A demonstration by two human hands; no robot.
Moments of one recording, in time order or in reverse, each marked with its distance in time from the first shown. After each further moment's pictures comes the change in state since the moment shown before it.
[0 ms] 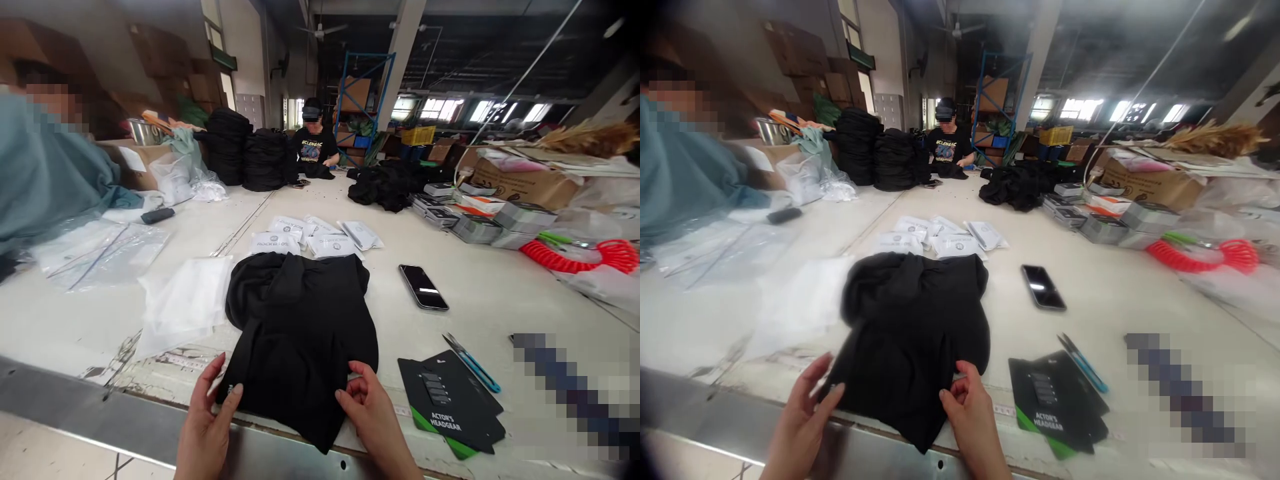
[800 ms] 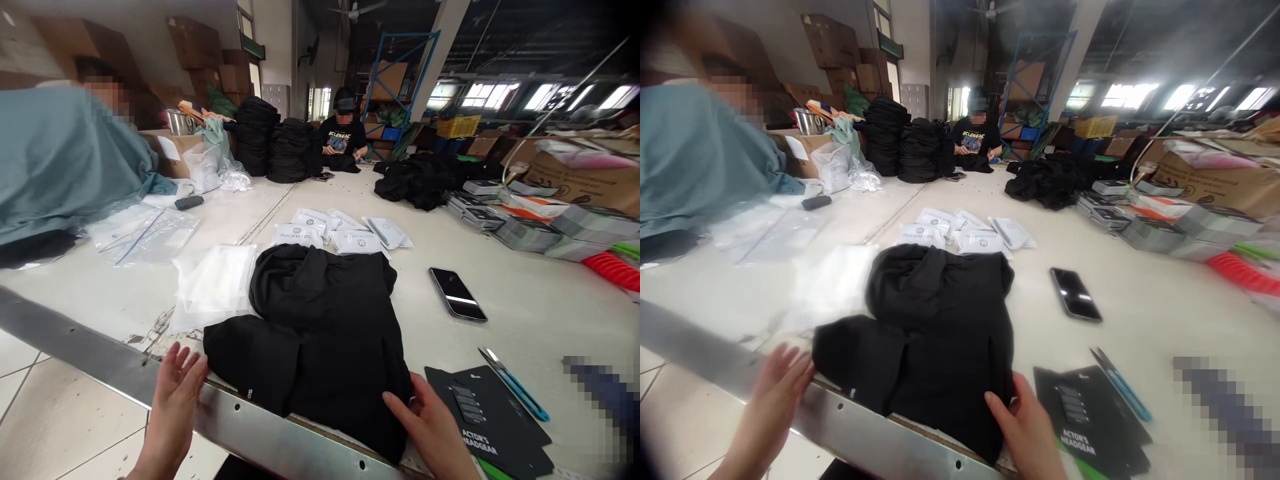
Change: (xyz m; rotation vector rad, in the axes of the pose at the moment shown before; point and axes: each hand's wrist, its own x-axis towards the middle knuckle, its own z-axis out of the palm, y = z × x) left_hand 0.021 0.011 -0.055 -0.007 0.264 -0.250; right_hand 0.001 -0.008 -0.048 -0.285 0.065 -0.030
